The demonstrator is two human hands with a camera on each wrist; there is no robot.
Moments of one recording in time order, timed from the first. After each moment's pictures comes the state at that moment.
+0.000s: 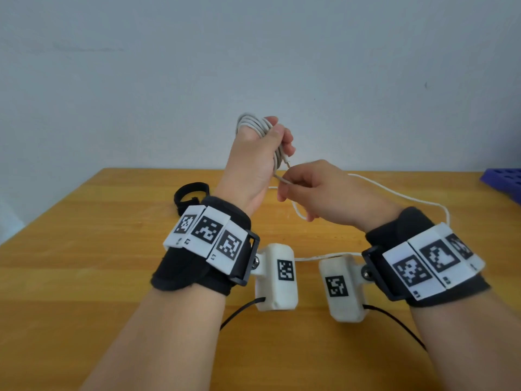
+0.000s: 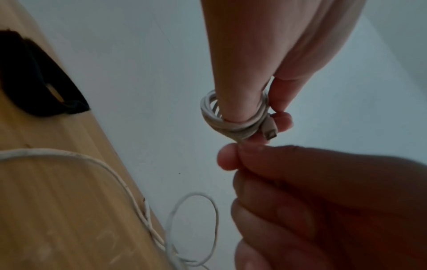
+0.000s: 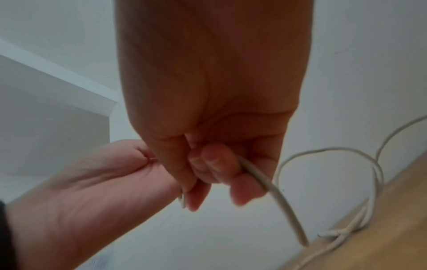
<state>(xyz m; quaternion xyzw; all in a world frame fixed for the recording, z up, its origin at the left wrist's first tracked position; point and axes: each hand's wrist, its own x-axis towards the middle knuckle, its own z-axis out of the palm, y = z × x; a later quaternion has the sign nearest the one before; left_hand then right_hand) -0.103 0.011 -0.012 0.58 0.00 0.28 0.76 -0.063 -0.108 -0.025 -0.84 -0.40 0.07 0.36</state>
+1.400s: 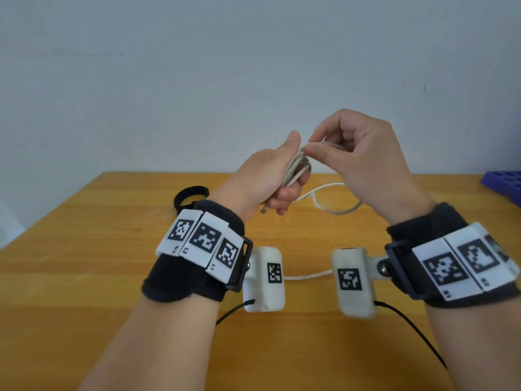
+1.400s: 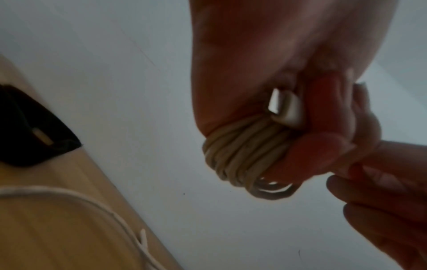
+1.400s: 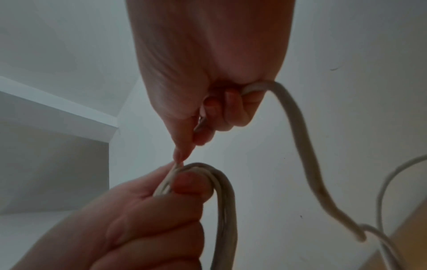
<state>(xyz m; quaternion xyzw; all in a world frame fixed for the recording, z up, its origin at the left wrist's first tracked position) -0.116 0.015 -0.010 0.79 -0.02 0.03 0.61 -0.053 -0.126 -0.005 -0.72 -0.39 -0.14 0.56</state>
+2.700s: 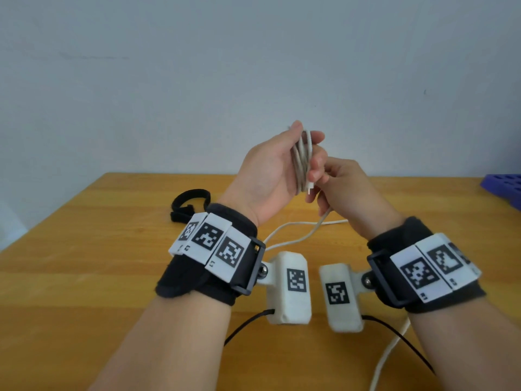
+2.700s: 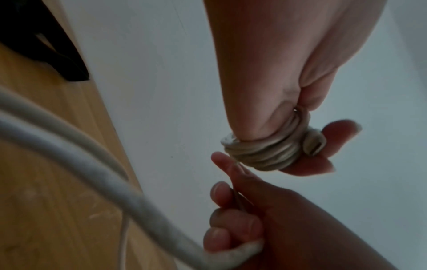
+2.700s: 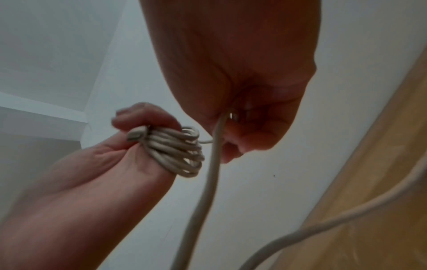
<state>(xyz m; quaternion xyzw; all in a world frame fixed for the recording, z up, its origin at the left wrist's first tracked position) -0.112 0.001 -0.007 0.54 -0.11 0.06 0.84 -0.052 -0.113 -0.032 -0.78 -0.27 0.04 0.56</state>
